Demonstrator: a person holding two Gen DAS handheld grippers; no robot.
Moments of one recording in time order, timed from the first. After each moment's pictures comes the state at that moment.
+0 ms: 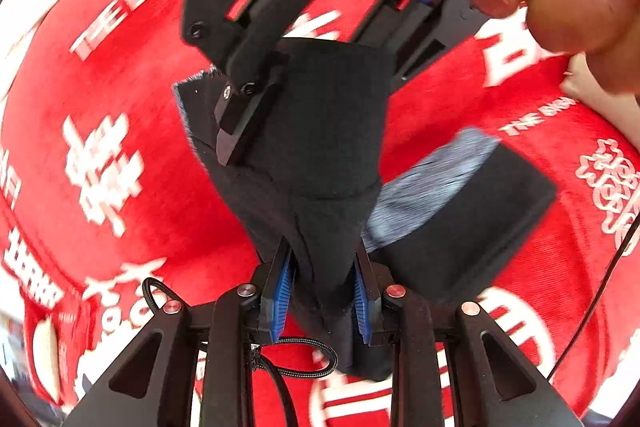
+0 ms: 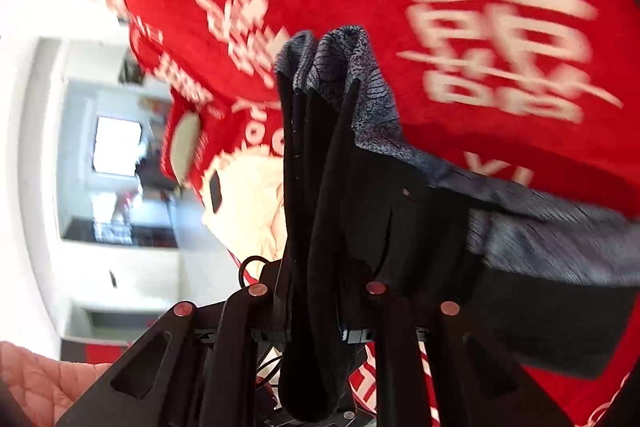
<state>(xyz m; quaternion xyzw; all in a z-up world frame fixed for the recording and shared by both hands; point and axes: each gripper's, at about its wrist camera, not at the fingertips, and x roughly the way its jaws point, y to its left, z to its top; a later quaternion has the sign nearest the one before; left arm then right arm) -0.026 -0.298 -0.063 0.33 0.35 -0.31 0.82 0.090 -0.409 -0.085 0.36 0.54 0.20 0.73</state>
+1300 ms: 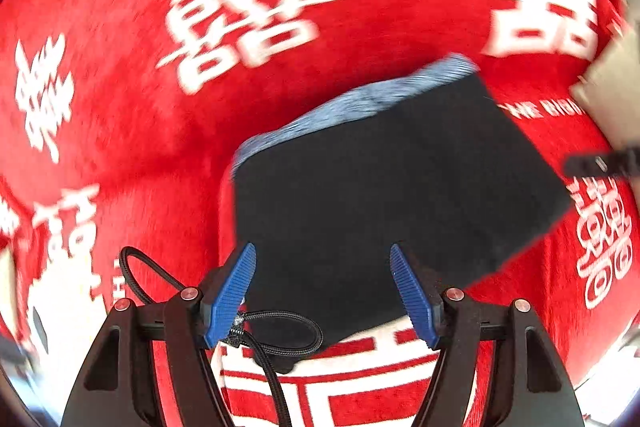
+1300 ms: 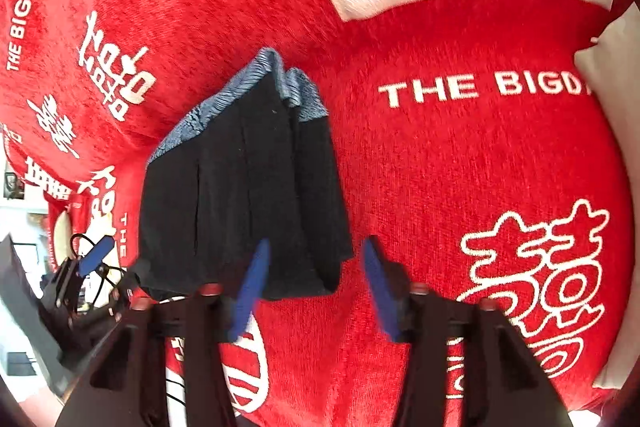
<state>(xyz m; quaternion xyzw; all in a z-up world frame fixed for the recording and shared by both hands) 0.000 -0.338 -0.128 0.25 0.51 -0.26 0.78 -0.111 -0.575 -0.170 0.35 0.55 -0.11 0.75</state>
